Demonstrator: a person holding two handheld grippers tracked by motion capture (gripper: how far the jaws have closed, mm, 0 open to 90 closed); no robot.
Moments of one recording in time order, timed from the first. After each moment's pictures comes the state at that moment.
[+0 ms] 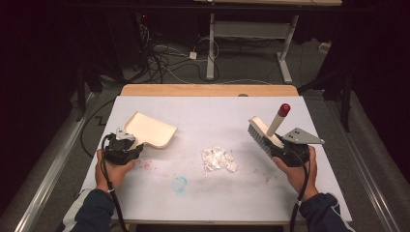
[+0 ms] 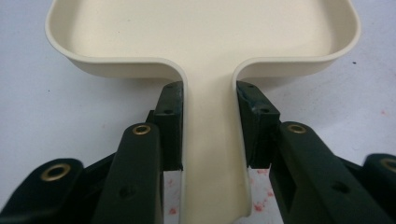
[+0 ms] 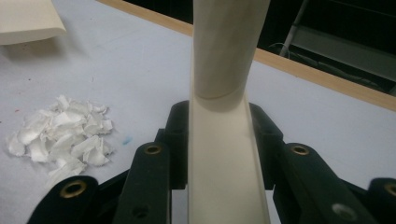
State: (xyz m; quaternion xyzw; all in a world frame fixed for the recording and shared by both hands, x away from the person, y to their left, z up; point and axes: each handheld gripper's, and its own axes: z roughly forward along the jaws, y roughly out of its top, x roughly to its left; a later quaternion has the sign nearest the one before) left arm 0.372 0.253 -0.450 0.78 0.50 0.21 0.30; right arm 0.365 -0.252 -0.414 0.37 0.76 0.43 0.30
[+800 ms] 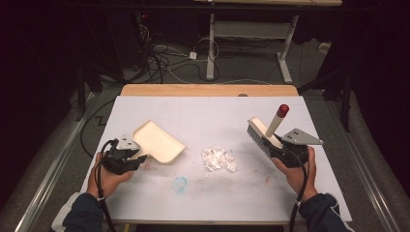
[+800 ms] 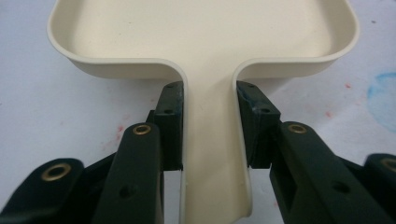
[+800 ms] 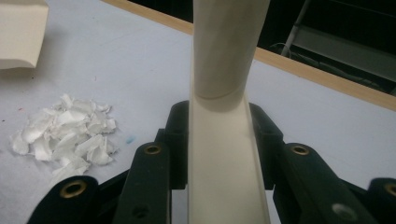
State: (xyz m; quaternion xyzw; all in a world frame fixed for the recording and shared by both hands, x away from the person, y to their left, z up) left arm 0.347 0.247 -0.440 0.85 0.40 0.16 0.29; right arm 0.363 -0.250 -0.414 0.37 0.77 0.43 0.30
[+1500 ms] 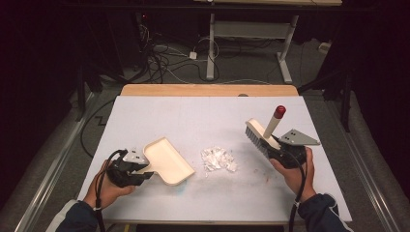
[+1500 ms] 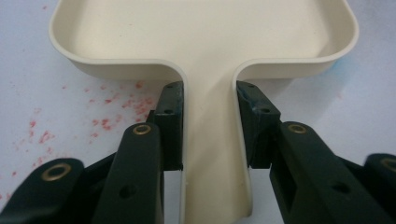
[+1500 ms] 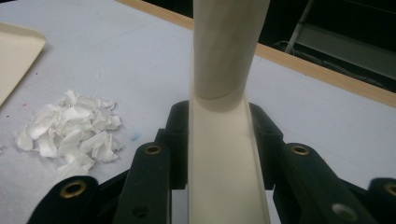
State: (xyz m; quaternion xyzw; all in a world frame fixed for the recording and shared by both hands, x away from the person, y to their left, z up) left arm 0.322 0.228 -0.441 0.90 0.33 0.09 0.26; right arm 0.363 -0.245 -0.417 0.37 0.77 0.43 0.30
